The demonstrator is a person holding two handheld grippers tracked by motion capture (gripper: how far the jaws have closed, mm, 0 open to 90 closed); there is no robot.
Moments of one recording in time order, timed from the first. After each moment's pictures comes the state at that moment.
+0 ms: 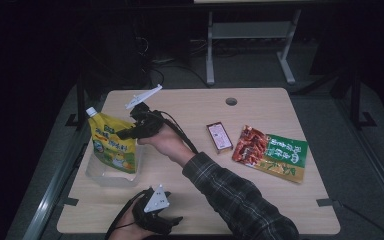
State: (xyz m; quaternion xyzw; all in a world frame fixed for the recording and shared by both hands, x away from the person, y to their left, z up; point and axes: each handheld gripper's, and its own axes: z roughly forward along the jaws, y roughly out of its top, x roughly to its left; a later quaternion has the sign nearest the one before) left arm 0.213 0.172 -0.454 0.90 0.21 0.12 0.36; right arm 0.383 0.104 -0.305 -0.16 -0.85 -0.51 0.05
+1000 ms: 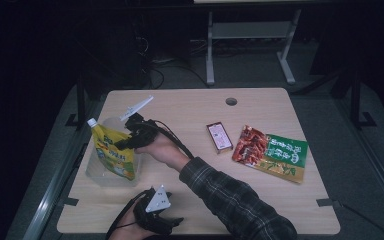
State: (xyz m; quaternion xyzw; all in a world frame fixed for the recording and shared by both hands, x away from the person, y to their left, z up) left arm 0.214 0.170 -0.456 0.90 0.20 0.11 0.36; right arm 0.378 0.122 -0.331 -0.14 -0.87 -0.47 0.06
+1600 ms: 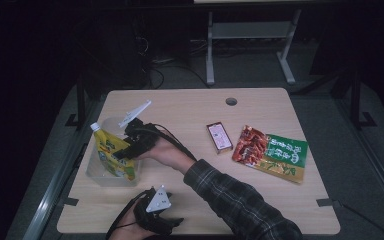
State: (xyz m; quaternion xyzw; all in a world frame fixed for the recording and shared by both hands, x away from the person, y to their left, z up) left arm 0.214 0.170 -0.455 0.91 0.20 0.11 0.35; right arm 0.367 0.120 -0.333 -0.12 -0.88 -0.45 0.04
